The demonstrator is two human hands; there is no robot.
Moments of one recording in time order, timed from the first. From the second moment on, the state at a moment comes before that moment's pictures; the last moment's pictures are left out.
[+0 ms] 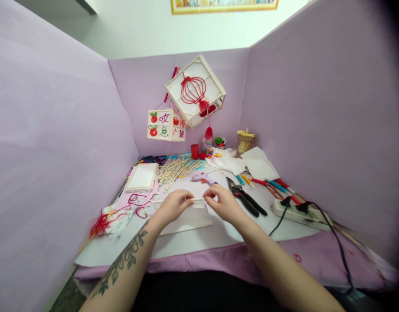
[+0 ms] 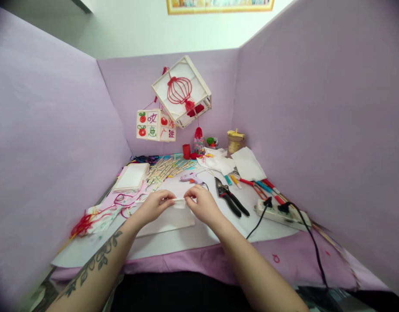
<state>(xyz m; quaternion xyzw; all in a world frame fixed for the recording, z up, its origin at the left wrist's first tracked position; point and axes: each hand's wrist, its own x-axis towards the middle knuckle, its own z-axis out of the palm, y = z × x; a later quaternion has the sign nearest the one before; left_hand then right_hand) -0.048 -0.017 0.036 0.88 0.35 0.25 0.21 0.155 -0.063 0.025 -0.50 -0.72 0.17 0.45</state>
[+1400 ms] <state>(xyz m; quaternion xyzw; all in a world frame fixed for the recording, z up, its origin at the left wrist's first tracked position) -0.041 -0.026 0.031 0.88 0.36 0.24 0.21 0.147 -0.061 -0.006 -0.49 -0.66 0.29 0.49</state>
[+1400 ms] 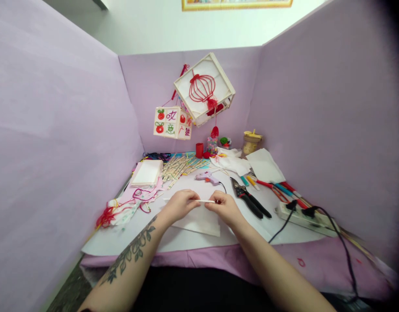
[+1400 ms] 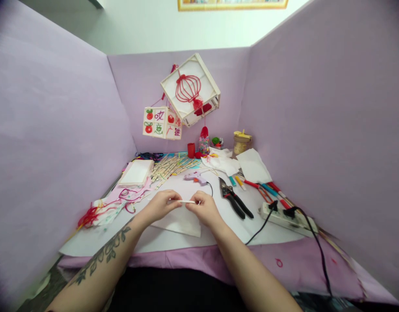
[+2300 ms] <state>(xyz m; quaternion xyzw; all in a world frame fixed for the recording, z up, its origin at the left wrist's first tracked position) -0.041 -0.051 0.035 0.90 0.38 0.20 0.02 0.134 -0.072 0.003 -0.49 -0.66 0.25 0.50</state>
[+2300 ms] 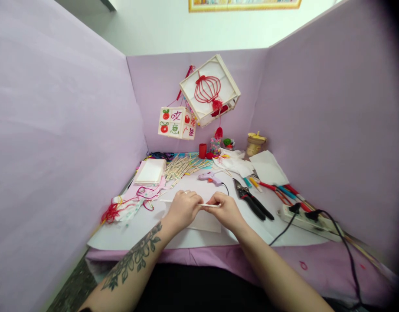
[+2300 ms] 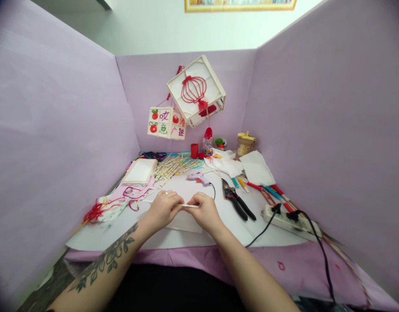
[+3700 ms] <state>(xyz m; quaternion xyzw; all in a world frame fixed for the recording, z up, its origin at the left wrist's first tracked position) -0.074 -0.083 0.065 0.85 0.45 0.25 -0.14 0.115 -0.093 0.036 -0.51 -0.78 -0.09 0.35</state>
